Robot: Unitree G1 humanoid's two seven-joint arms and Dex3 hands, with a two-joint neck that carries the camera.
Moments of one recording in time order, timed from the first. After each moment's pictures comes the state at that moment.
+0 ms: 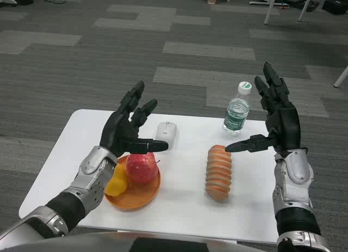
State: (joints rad) left arm -0.31 0.26 -0.44 0.62 -0.69 -0.66 -0.21; right arm -0.26 -0.11 -0.24 0.52 0.15 -0.74 0.31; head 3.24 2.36
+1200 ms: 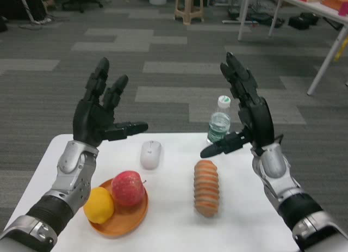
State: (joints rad) left arm -0.45 0.25 -0.32 0.59 -0.66 -0.75 -0.19; right arm -0.38 -0.42 0.29 0.56 0.22 -1.05 -0.14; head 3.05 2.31
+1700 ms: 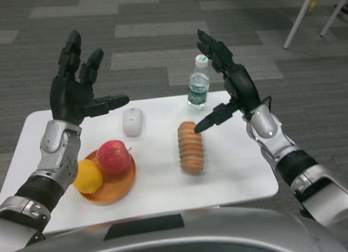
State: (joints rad) left arm -0.45 0.25 -0.37 0.63 -0.70 -0.75 -0.19; right arm -0.28 -0.54 0.33 0.46 0.23 -0.89 -0.08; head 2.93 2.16
